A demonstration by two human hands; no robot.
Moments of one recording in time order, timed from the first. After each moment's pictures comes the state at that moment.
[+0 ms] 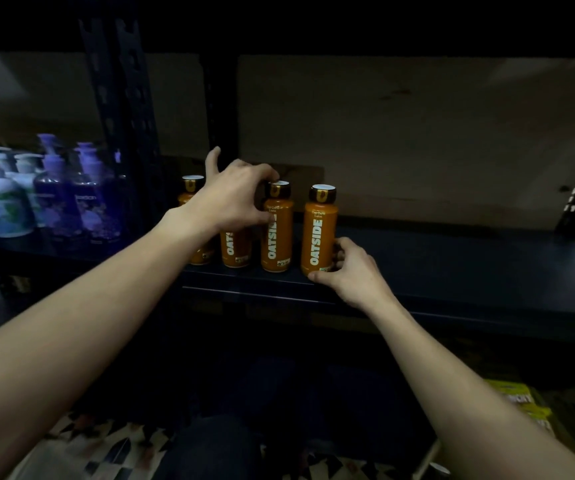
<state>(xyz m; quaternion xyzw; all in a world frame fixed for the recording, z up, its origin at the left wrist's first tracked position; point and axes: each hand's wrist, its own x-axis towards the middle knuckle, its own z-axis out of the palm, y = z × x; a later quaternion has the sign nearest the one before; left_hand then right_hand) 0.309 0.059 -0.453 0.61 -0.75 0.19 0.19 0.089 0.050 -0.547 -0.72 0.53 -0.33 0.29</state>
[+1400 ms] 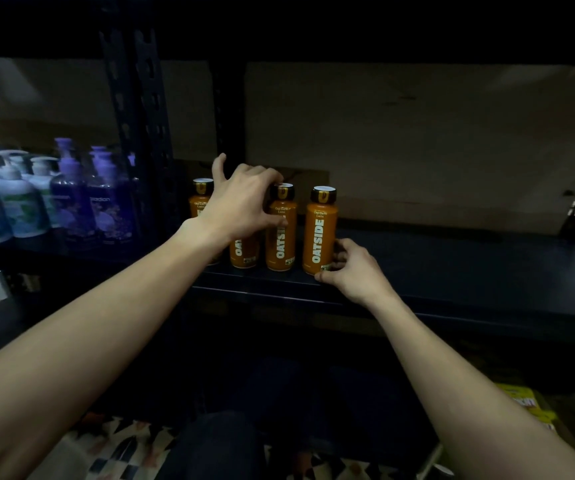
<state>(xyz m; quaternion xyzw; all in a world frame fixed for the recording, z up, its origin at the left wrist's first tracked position) 0.307 0.063 -0.464 0.61 -0.73 0.22 0.23 0.093 0.037 -0.551 -0.72 0.53 -0.32 0.31</state>
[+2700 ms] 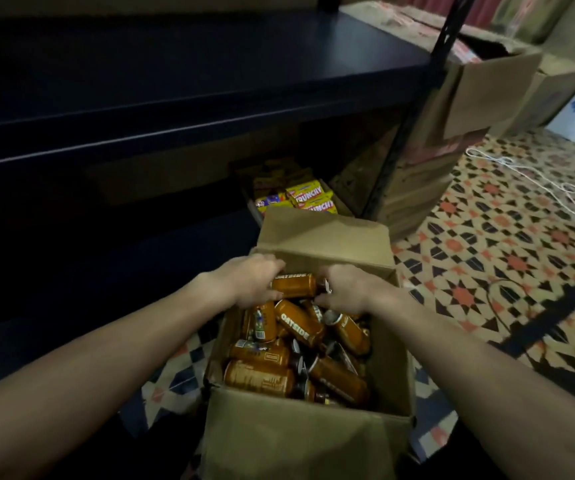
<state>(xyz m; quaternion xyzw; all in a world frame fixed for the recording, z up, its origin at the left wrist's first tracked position) -0.022 0.102 -0.771 0.31 -0.93 -0.14 -0.12 -0.197 0.195 -0.759 -0.57 0.76 0.04 0.30</state>
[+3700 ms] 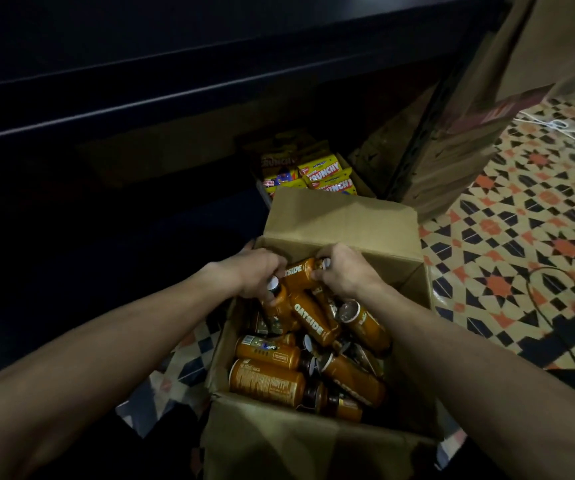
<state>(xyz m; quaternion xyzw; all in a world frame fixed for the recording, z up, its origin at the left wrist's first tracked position) -0.040 0.059 -0.825 0.33 -0.90 -0.18 -0.22 -0.200 0.145 -0.820 -0.45 0.80 -0.13 0.36</state>
